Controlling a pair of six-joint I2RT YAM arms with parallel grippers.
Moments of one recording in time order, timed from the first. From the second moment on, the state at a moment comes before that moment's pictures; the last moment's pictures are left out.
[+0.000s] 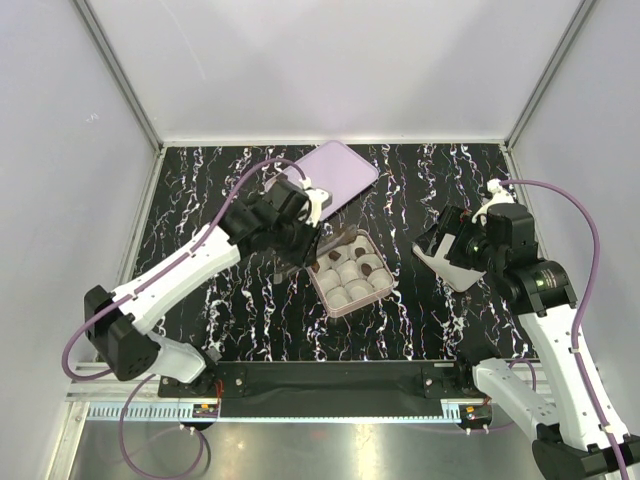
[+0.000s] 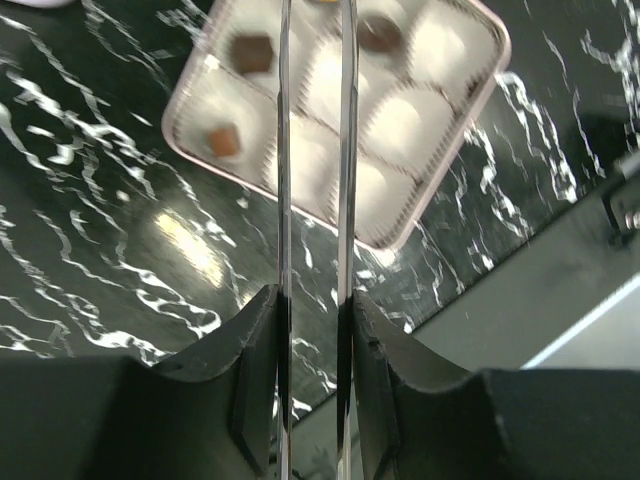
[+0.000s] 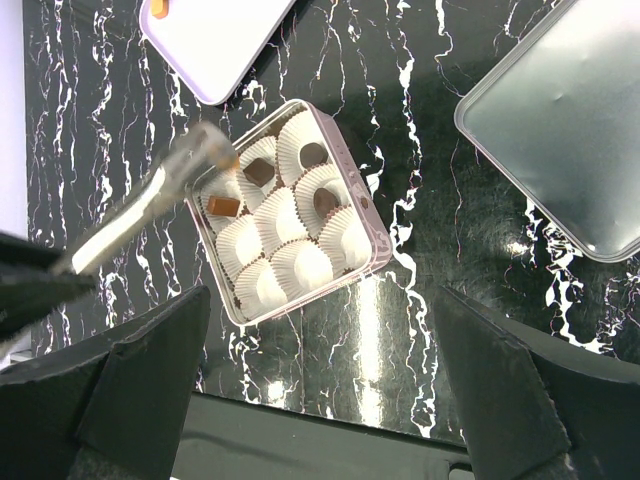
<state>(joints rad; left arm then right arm) -0.76 1.41 1.37 -0.90 0.12 -0.23 0.25 0.82 1.09 -0.87 -0.09 0.54</state>
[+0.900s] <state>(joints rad) -0.85 1.47 1.32 -0.95 0.09 -0.20 0.25 0.83 1.11 -0.87 -0.09 0.54</state>
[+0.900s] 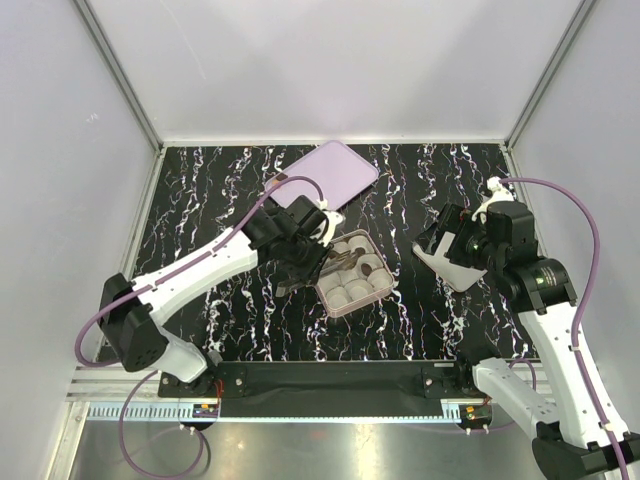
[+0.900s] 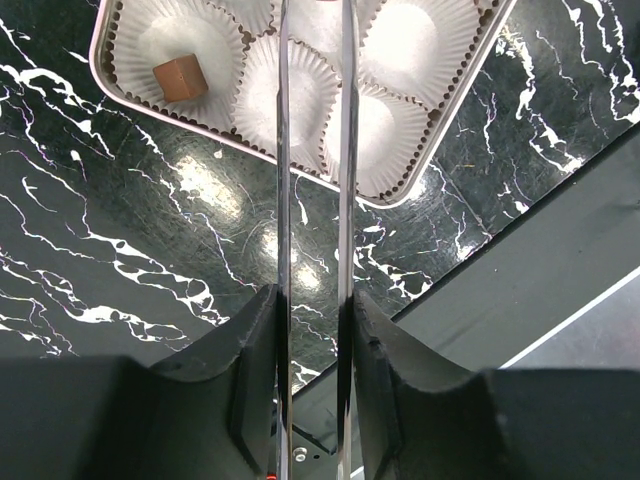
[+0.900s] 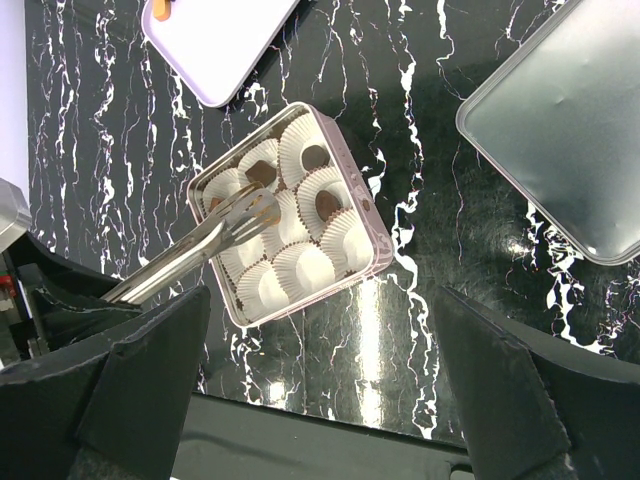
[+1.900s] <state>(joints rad) -0.65 1.67 1.72 -1.02 -0.15 -0.22 0.25 0.85 1.11 -0.86 -0.09 0.54</state>
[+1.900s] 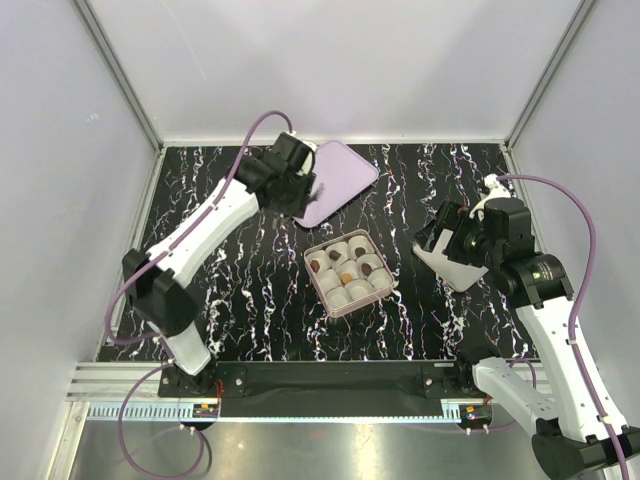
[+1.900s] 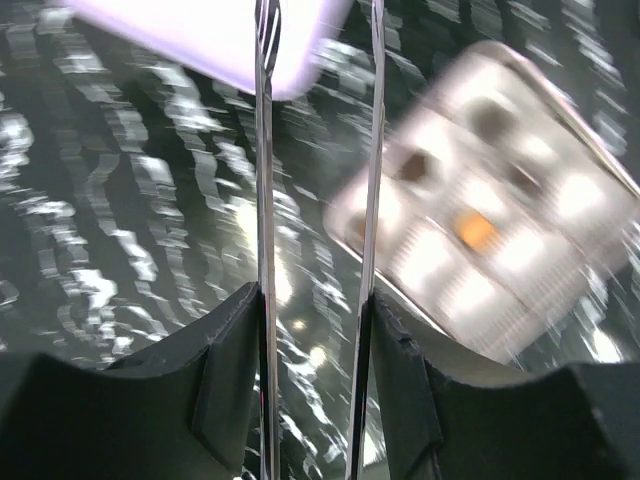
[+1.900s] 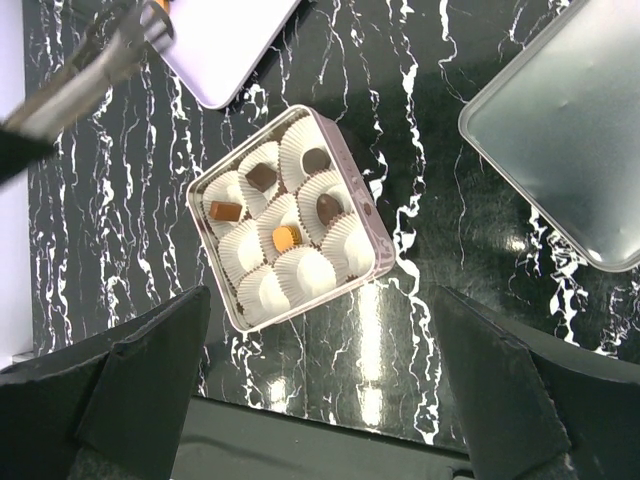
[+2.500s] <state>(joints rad) -0.40 2.06 1.95 -0.93 -0.25 -0.25 0.25 0.86 1.11 -0.83 -0.10 0.54</state>
